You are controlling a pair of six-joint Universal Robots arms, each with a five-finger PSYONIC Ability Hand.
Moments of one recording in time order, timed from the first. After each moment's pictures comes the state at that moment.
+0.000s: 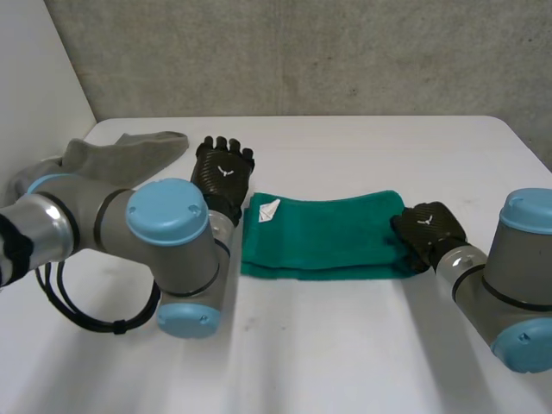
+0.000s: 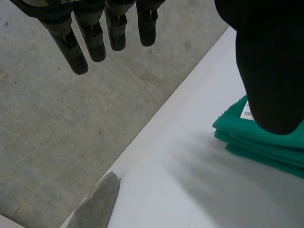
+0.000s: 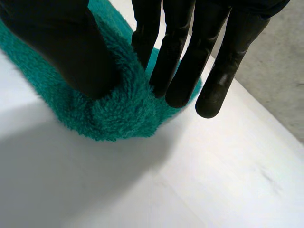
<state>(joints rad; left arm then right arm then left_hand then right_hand) 4.04 -2.27 -1.28 3.54 -1.87 3.68 1.86 -1.06 1.67 -0.25 1.45 2.60 0.20 0.21 0.21 0.20 0.05 0.96 1.18 1.18 1.19 0.97</state>
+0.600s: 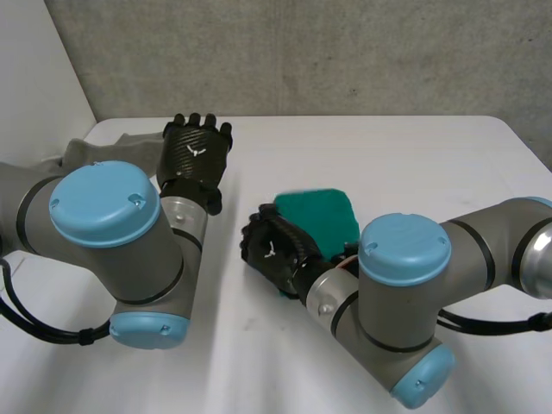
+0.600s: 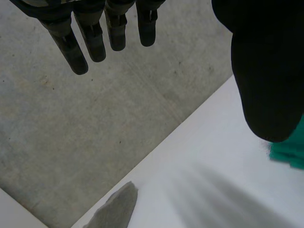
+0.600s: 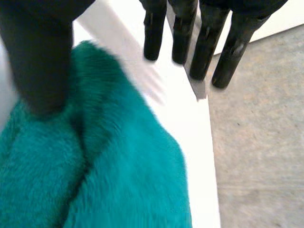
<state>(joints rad) 4.06 -2.04 -1.44 3.53 -1.87 3.57 2.31 -0.97 1.46 -0.25 1.33 2.11 0.20 0.21 0.21 0.20 0.05 0.35 0.41 0.42 0.43 0.25</state>
